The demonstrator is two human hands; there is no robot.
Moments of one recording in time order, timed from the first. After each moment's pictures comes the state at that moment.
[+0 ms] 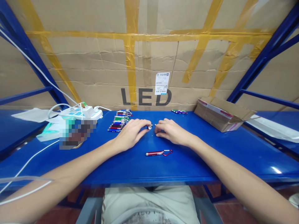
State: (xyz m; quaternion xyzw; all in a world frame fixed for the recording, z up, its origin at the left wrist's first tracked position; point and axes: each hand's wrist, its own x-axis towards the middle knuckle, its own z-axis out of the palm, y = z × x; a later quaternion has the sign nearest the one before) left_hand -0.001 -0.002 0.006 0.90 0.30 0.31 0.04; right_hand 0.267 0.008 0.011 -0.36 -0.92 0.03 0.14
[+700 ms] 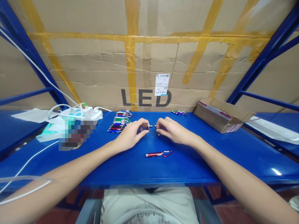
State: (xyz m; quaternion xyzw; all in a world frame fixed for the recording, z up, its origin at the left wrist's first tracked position) left_hand 0.002 0.000 0.002 0.86 0.33 0.34 0.17; right_hand 0.272 0.005 0.016 -0.37 -0.90 0.10 0.21
